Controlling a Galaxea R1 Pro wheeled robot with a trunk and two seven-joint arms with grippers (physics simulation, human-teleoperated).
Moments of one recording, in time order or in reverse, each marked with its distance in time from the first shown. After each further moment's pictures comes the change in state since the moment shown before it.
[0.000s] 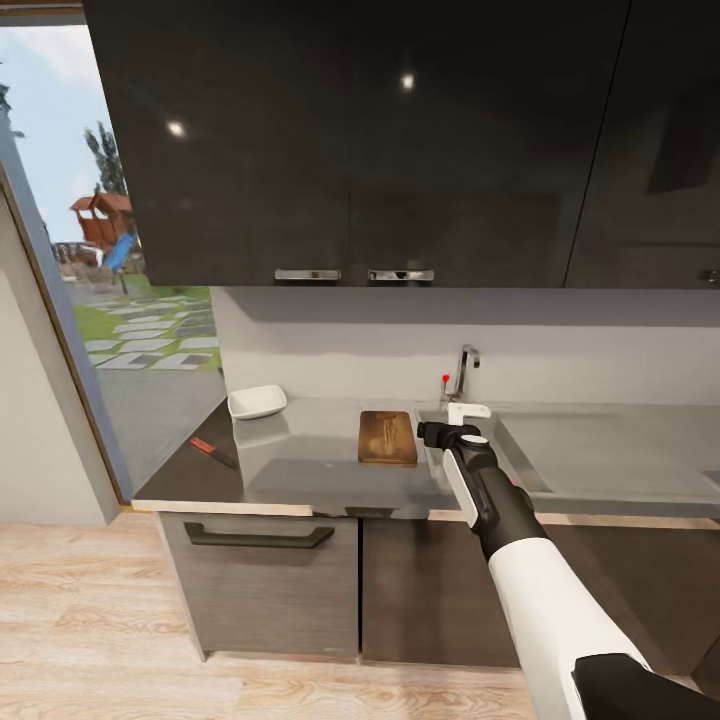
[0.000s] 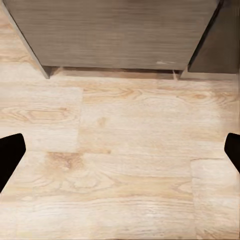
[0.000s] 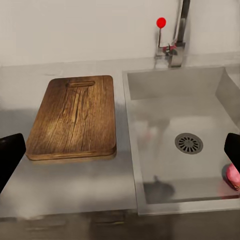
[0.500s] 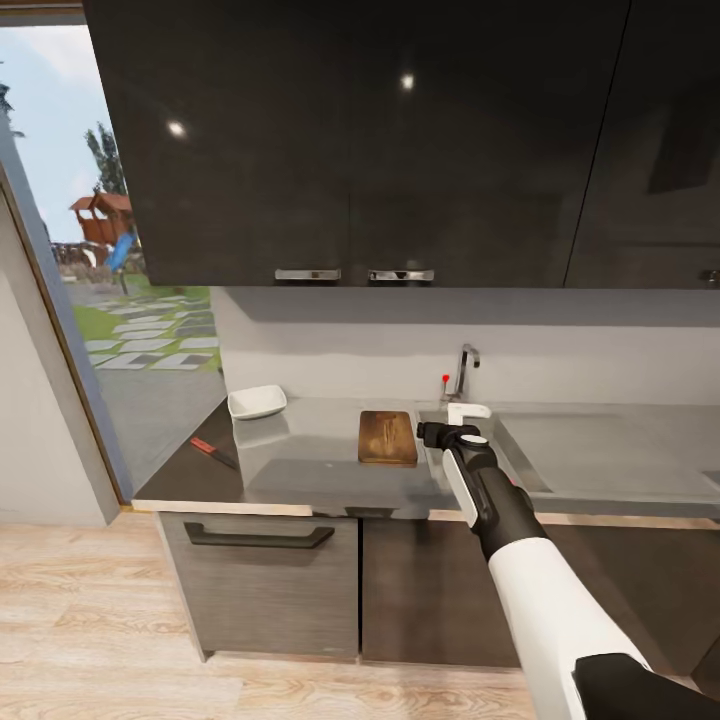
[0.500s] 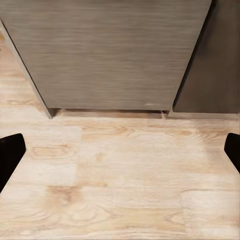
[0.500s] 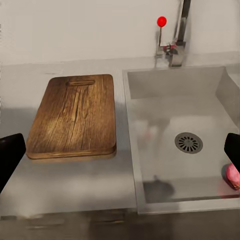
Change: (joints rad) left arm 0.376 0.009 -0.002 -0.578 -0.002 0.001 0.000; right arm 0.000 -0.001 0.003 0.000 0.001 0.005 0.001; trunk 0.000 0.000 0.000
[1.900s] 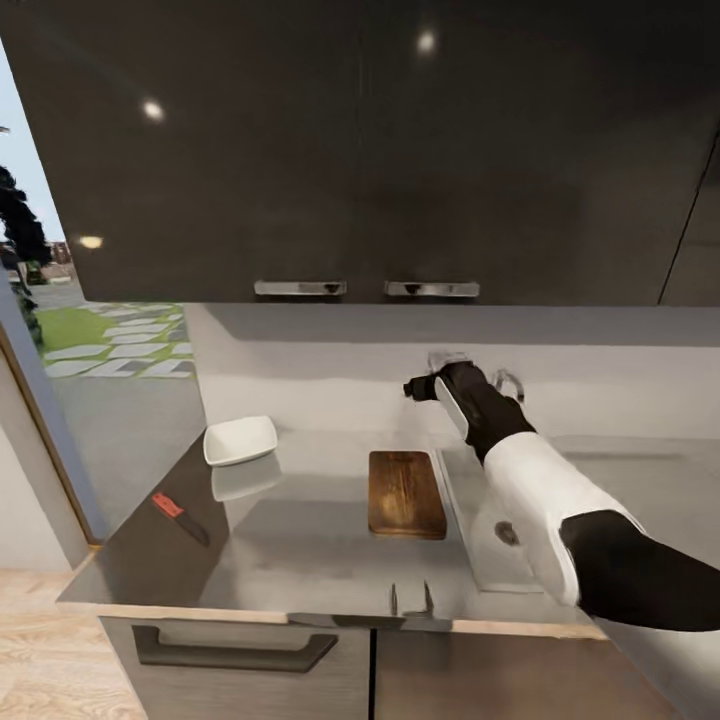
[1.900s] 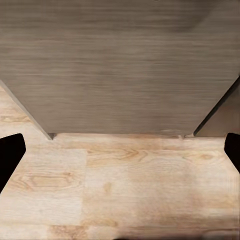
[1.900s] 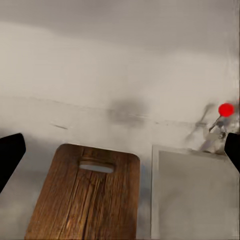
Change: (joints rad) left arm 0.013 0.013 -0.002 0.076 0.006 0.004 0.000; right arm -0.380 -0.026 0.120 0.331 0.002 0.196 0.129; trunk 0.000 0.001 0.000
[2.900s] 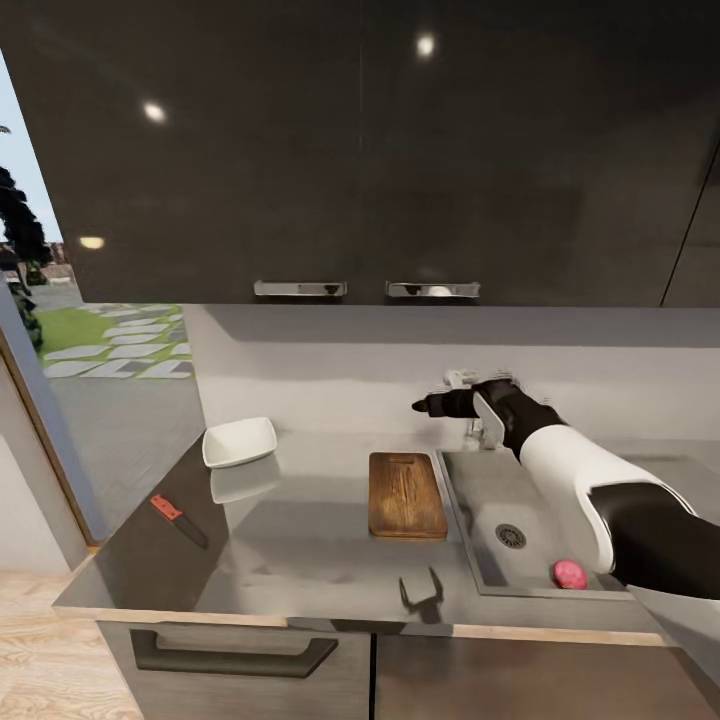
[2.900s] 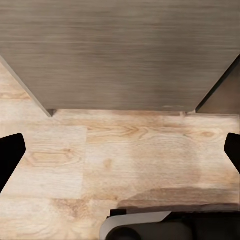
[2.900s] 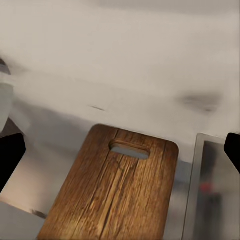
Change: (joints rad) left arm 0.000 -0.003 0.000 0.089 0.000 0.000 0.000; right arm -0.077 -0.127 -0.003 0.317 -0.036 -0.200 0.398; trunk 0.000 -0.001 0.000
